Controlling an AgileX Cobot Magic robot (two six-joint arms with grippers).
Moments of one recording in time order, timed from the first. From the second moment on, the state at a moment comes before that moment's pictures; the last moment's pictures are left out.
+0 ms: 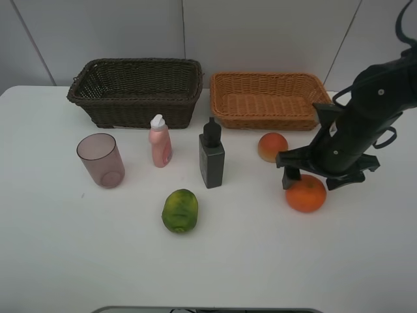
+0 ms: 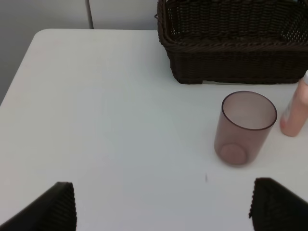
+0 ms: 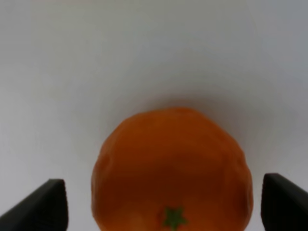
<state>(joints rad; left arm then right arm) -0.08 -0.01 -0.50 0.07 1.07 -0.10 0.37 1.68 -0.78 -0.10 0.57 0.48</state>
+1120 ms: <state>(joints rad) -0.08 -0.01 -0.50 0.07 1.07 -0.10 0.37 1.82 -0.79 -0.10 0.52 0.49</state>
